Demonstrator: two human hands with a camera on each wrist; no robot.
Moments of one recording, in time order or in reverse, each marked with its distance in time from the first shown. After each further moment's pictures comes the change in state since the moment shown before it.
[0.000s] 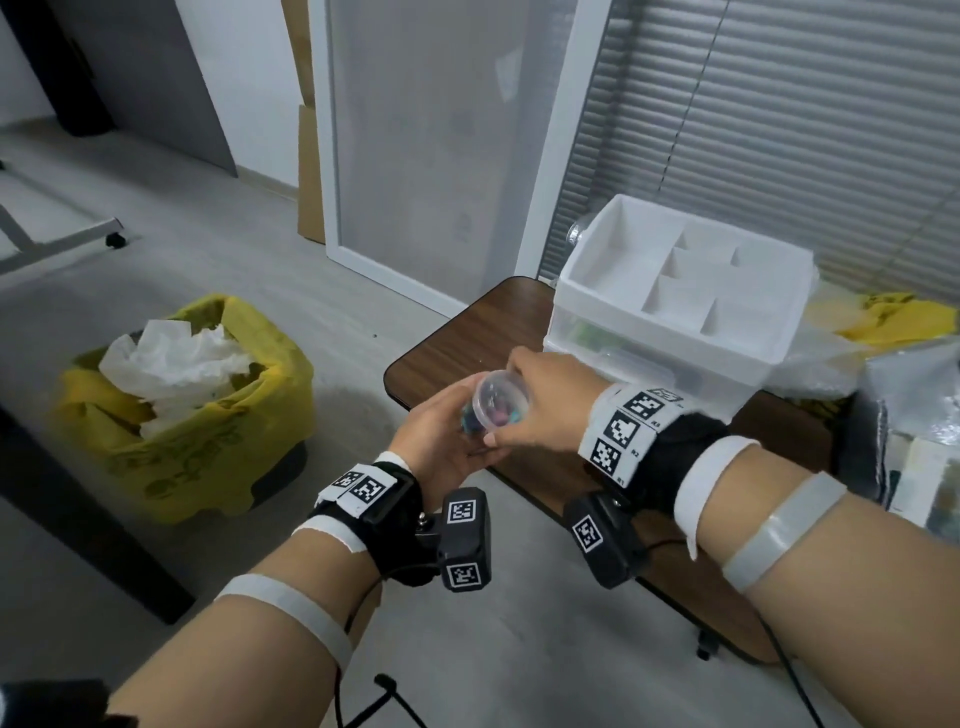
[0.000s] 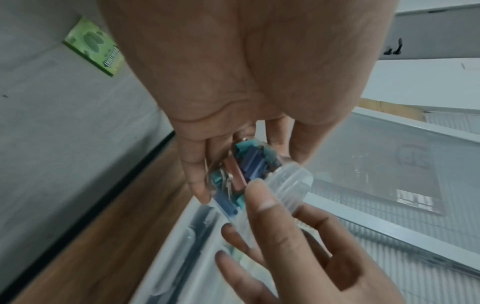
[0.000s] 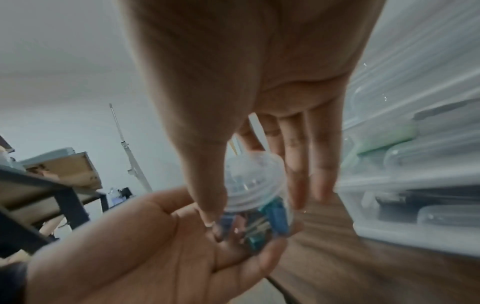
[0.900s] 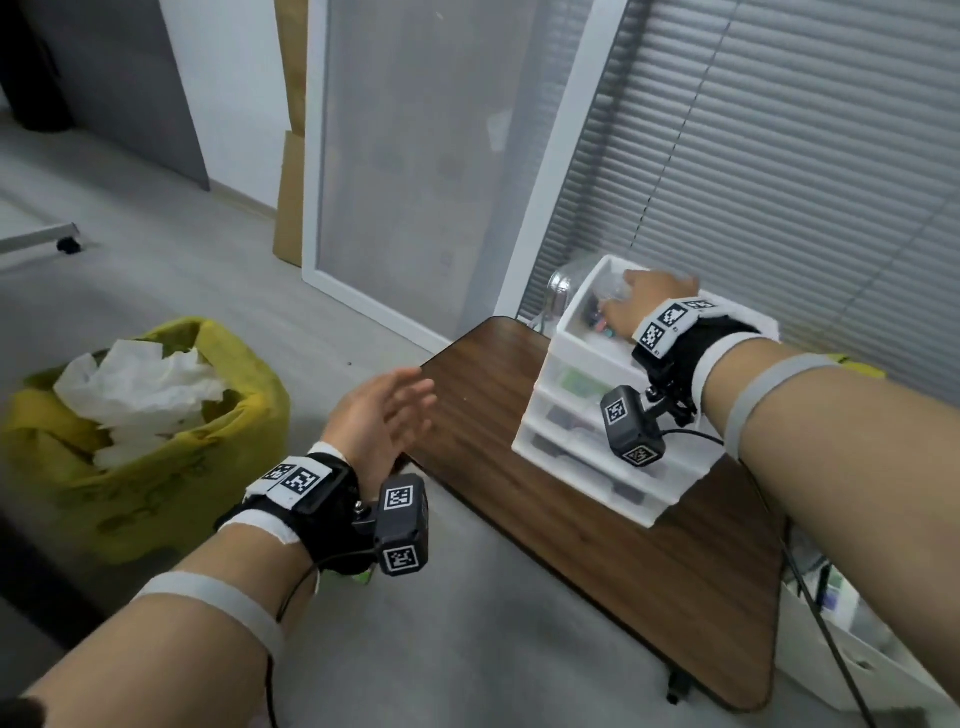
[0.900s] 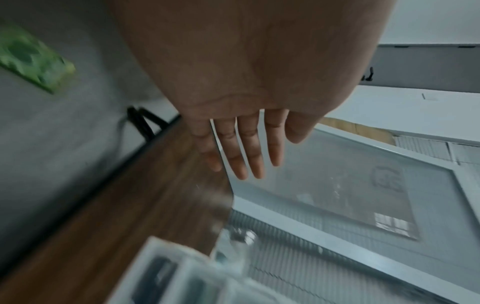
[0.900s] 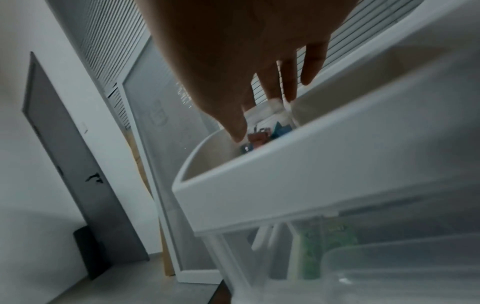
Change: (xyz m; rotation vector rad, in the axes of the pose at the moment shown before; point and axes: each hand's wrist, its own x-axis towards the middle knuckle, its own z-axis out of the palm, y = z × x) left_hand 0.008 0.059 -0.042 -0.149 0.237 0.147; right_hand 0.062 0.061 -0.113 -0.185 0.242 0.595
